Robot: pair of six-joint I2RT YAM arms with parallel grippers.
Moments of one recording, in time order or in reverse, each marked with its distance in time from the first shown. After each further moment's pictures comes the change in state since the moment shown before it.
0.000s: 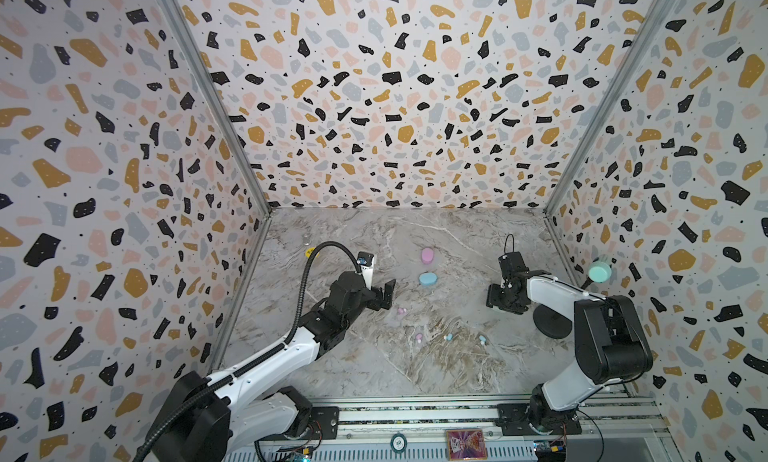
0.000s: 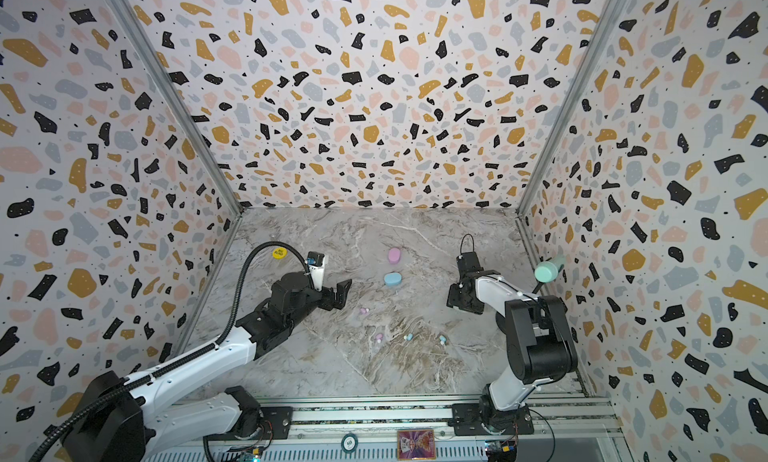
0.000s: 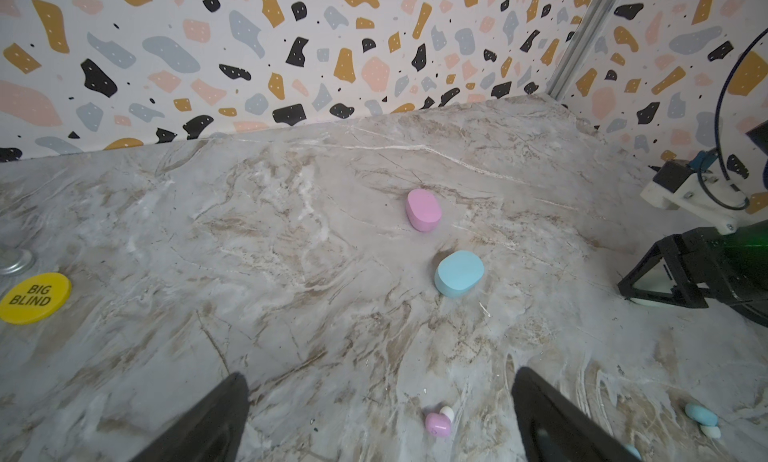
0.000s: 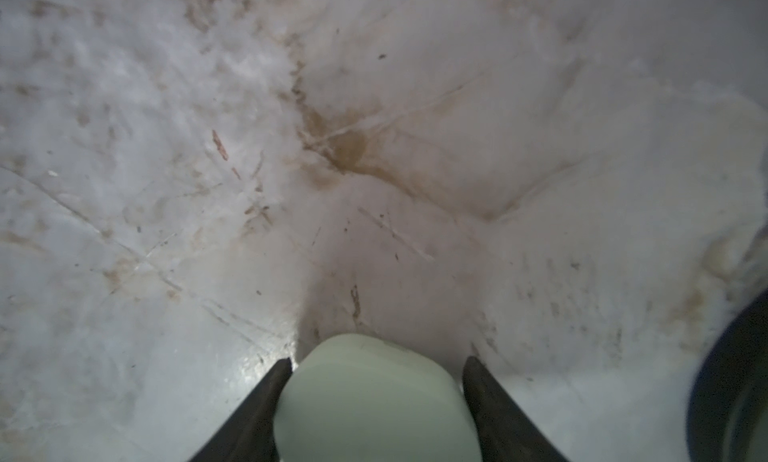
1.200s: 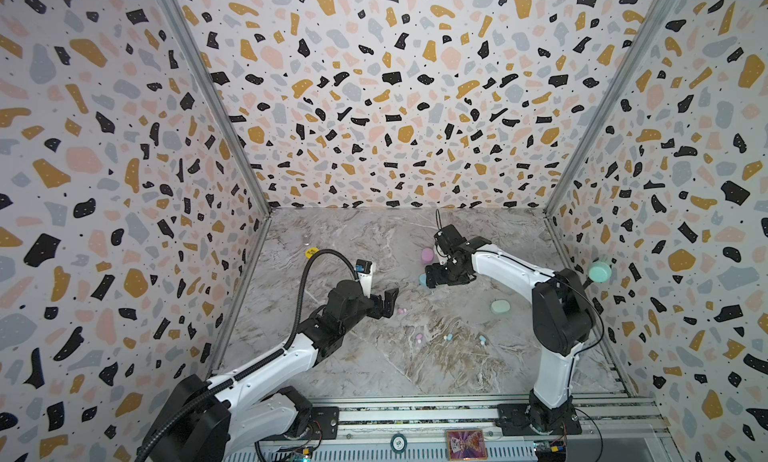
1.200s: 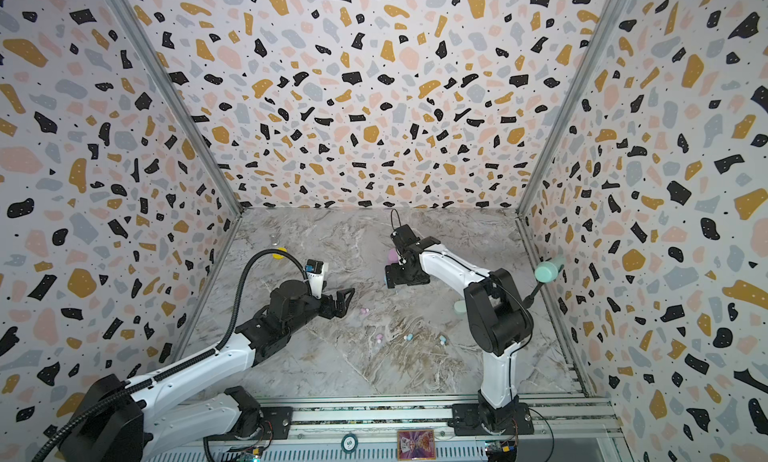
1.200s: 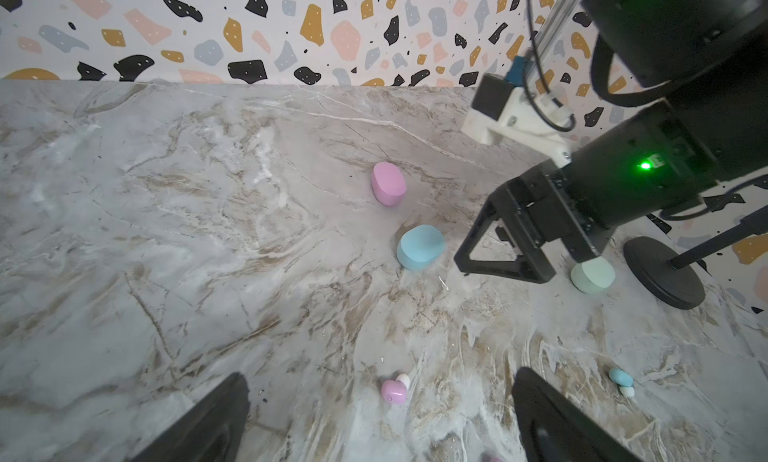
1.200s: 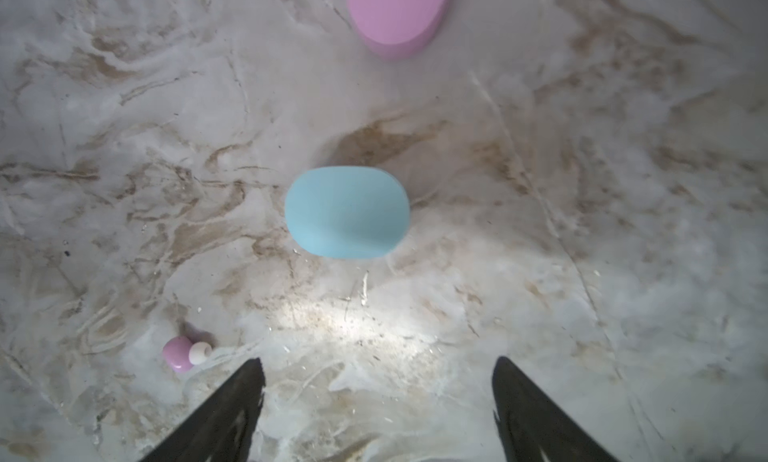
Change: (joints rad) left arm 0.000 -0.033 -0.088 0.055 0.113 -0.113; right arm 0.405 0.347 0.637 -0.253 -0.098 -0.060
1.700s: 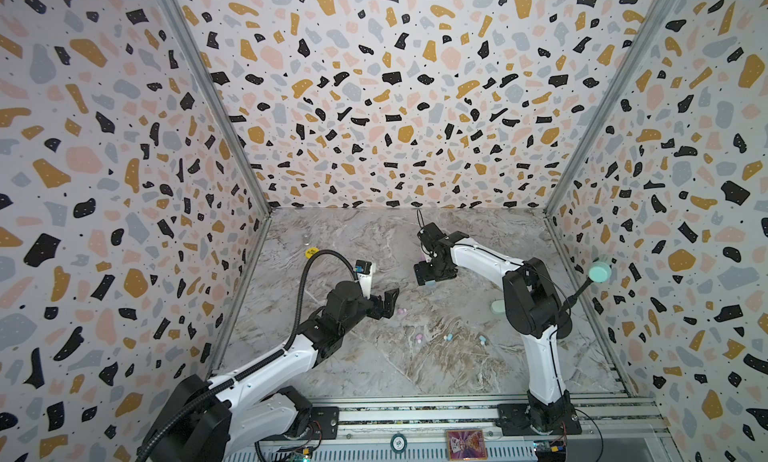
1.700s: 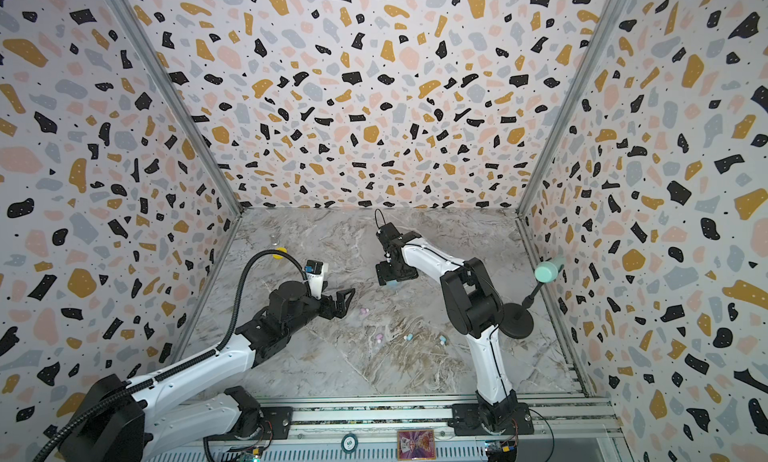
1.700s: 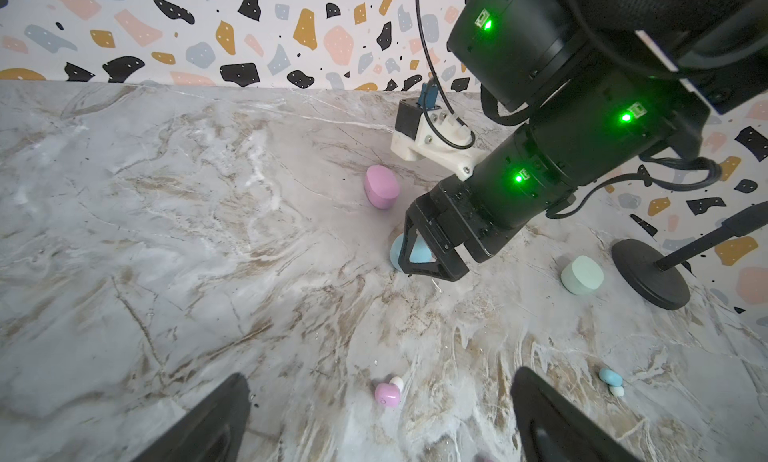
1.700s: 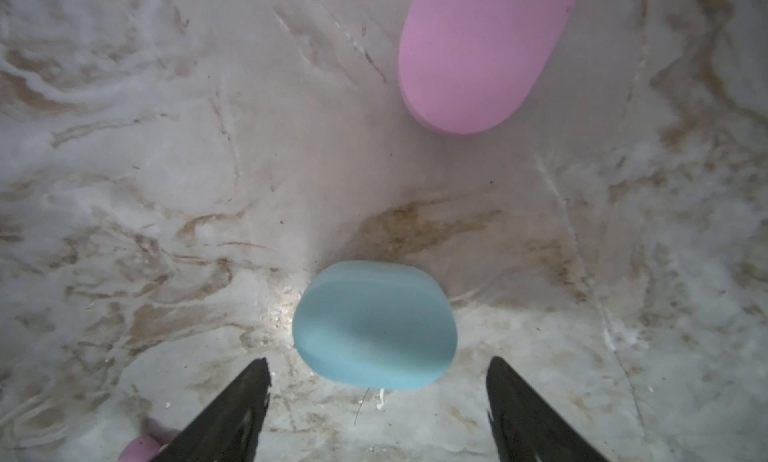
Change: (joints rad) left arm 0.010 -0.002 -0.014 0.038 0.020 -0.005; right arm 0.027 0.193 0.204 -0.060 0.057 -0.039
